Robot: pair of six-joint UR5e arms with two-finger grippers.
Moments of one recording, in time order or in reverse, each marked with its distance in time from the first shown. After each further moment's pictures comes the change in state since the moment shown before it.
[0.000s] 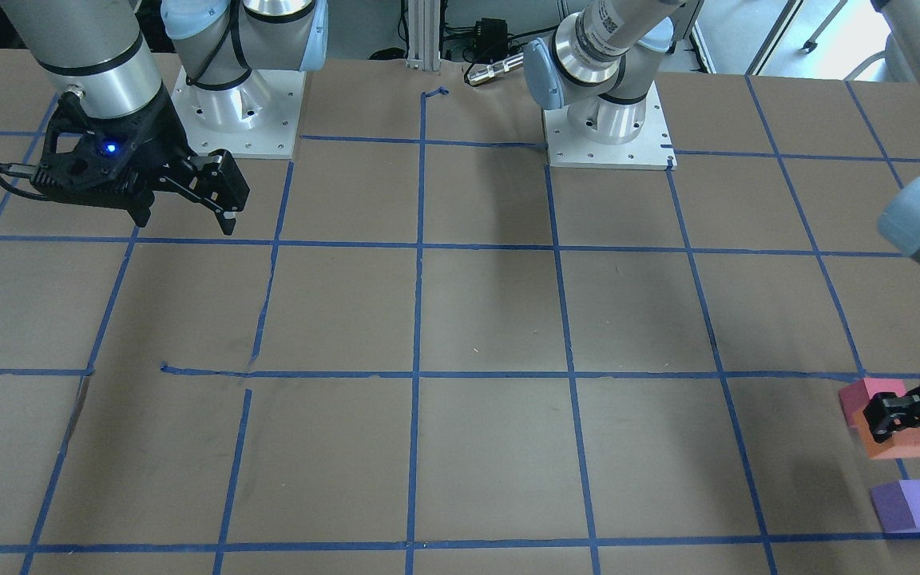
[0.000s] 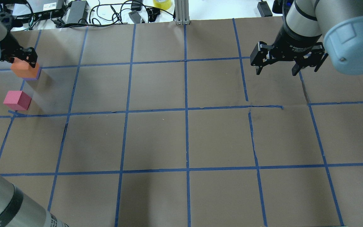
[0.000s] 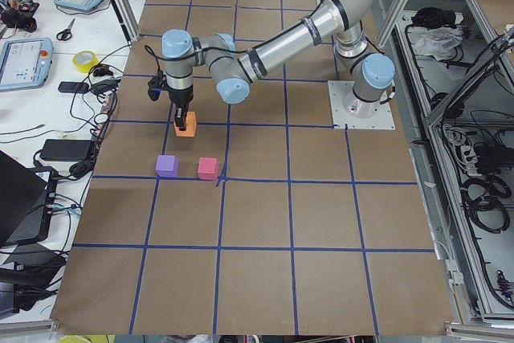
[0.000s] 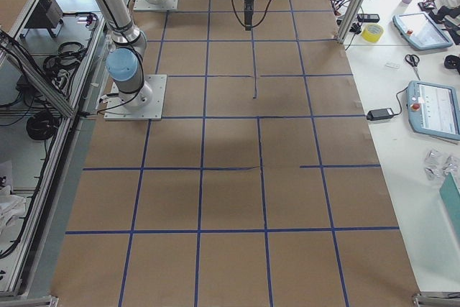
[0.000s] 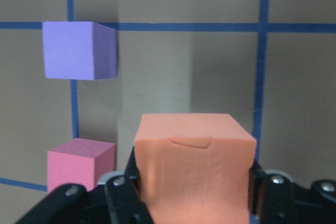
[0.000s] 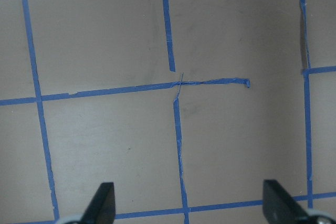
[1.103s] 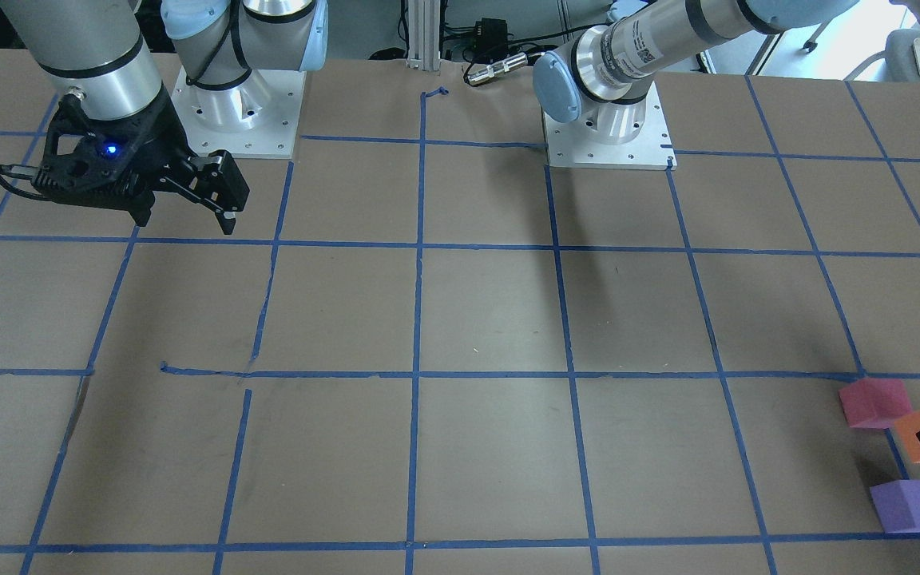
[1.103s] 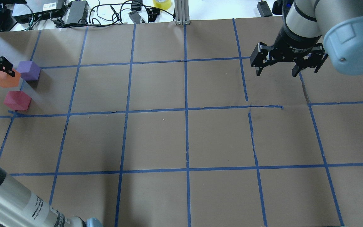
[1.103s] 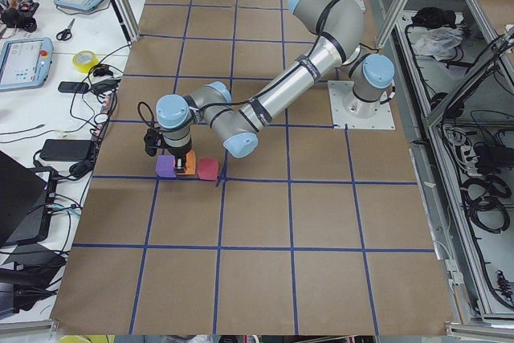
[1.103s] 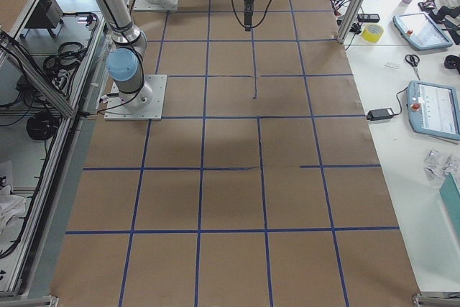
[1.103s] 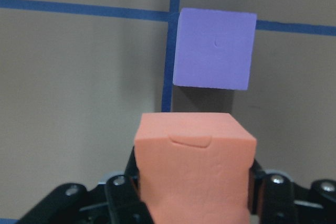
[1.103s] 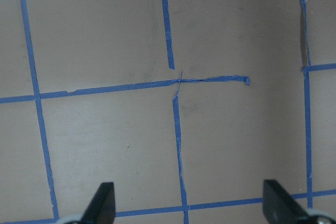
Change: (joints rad) left arm 0.164 -0.150 0.134 -0.096 -0.147 0.094; right arm -0.001 0.001 0.002 0.005 -0.001 0.000
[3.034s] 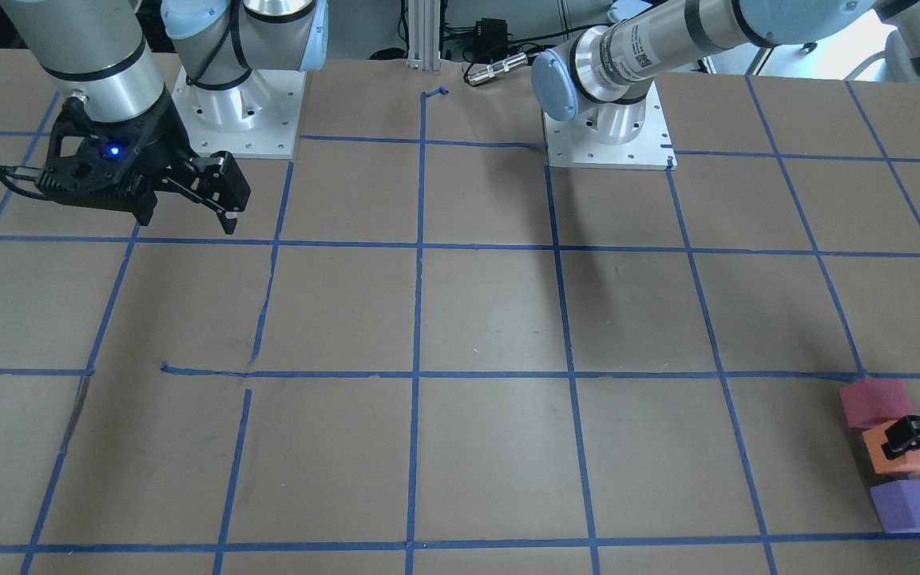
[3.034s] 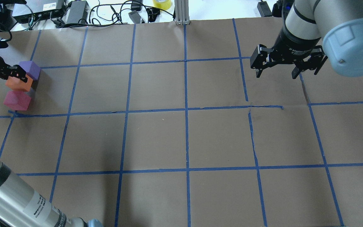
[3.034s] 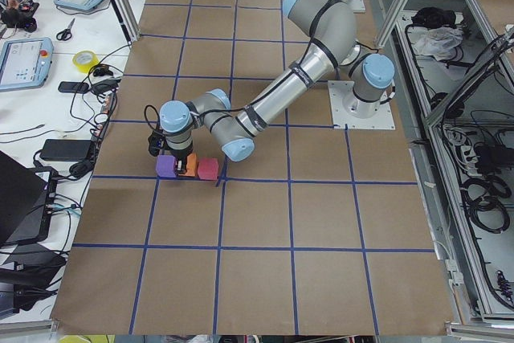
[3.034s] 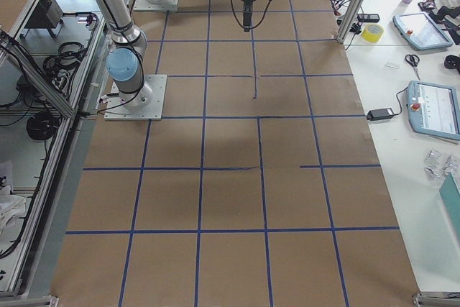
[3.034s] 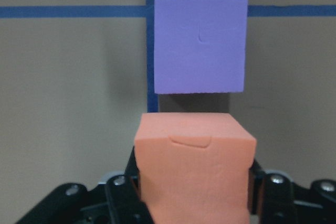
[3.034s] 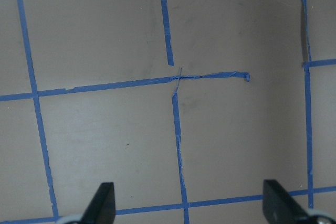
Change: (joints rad) left arm -0.026 -0.041 -0.058 0.107 0.008 0.056; right arm 0.000 -0.001 0.008 0.003 -0.001 0.007
